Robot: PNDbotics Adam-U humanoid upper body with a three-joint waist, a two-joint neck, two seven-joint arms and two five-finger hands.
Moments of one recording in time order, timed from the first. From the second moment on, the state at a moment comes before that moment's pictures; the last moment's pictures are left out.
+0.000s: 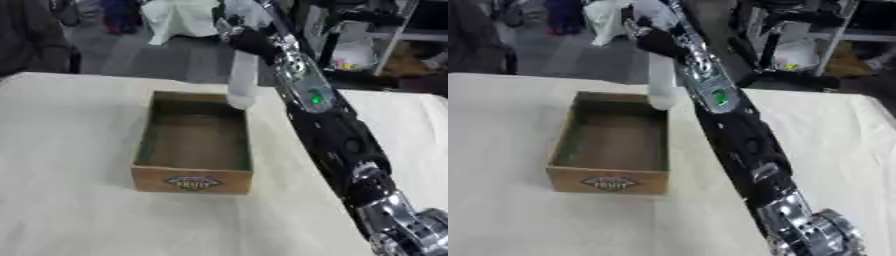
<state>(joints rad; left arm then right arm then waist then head) -0.20 0.24 0.11 -1.75 -0.06 -0.01 0.19 -1.03 -0.17 0.02 -1.09 -0.02 -0.18 0.06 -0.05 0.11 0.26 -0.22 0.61</state>
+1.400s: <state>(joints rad) -0.20 0.24 0.11 -1.75 -0.05 -0.01 0.19 -0.94 -0.12 -0.01 -0.96 0.35 -0.24 0.01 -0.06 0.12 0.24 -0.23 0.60</state>
